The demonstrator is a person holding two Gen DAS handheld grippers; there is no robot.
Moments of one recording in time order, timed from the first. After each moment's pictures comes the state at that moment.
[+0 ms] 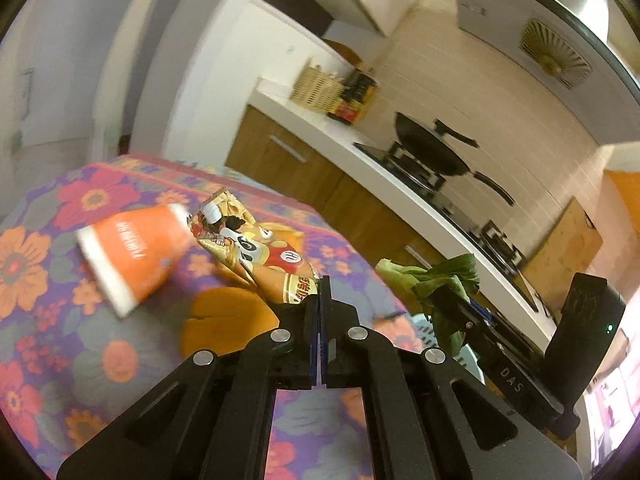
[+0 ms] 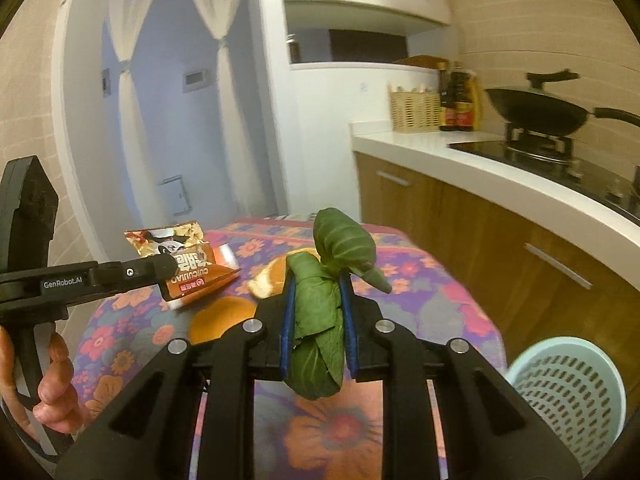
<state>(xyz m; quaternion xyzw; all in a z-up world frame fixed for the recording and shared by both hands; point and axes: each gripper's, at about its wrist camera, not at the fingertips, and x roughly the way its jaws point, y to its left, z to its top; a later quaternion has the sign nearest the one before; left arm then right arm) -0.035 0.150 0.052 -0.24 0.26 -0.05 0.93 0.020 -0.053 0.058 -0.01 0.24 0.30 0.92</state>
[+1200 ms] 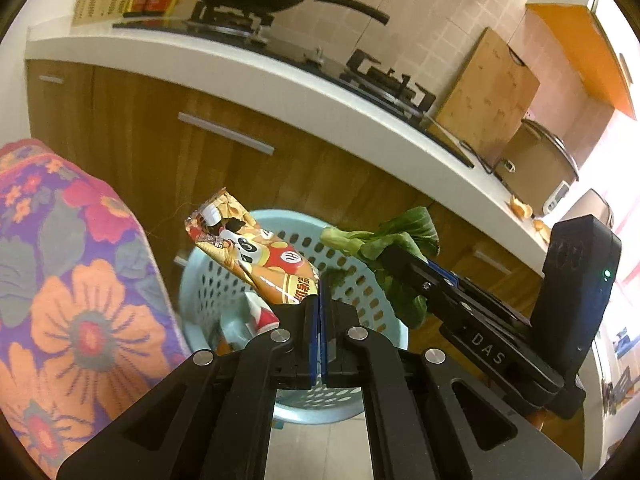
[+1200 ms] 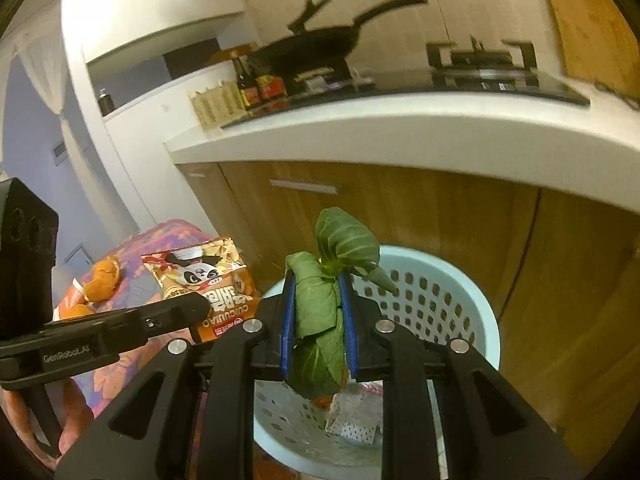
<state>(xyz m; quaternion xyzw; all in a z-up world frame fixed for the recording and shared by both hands) 0.089 -0.151 -0.011 -0.11 0.40 -0.28 0.87 0.051 -0.332 -0.009 0.13 0.31 0.09 0.94</state>
